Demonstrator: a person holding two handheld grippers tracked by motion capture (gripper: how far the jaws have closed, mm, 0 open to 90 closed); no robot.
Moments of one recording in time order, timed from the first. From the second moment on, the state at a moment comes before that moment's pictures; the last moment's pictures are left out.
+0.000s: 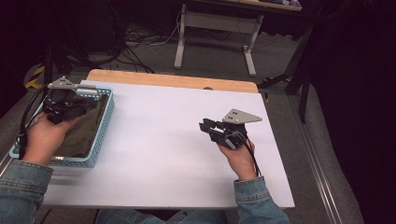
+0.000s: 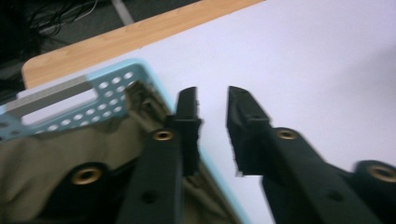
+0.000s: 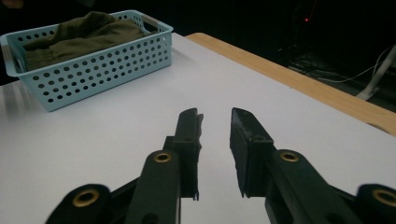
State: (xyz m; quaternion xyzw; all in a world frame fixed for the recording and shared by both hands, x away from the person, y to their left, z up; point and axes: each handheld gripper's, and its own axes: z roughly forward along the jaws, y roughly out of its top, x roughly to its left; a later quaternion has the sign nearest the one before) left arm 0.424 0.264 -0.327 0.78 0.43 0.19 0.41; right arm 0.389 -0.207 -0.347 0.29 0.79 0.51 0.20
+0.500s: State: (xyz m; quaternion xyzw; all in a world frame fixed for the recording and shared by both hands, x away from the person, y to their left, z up) left arm 0.389 0.230 -0.324 0.78 0.34 0.16 0.50; right arm 0.383 -0.228 -0.351 0.29 0.79 0.51 0.19
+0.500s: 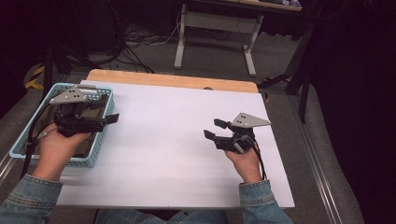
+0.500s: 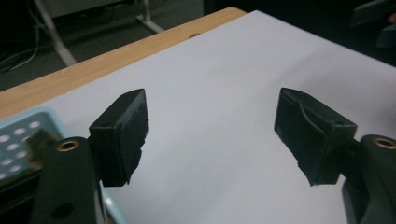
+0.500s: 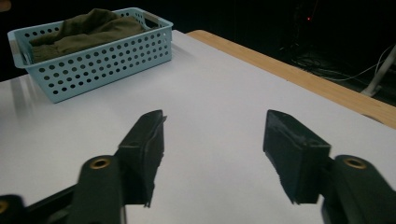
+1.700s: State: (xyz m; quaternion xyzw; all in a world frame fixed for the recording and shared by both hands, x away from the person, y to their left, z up) left arm 0.371 0.148 -0.418 0.78 0.28 0.13 0.54; right arm 0.359 -0.247 -0.396 0.26 0.79 0.53 0.18
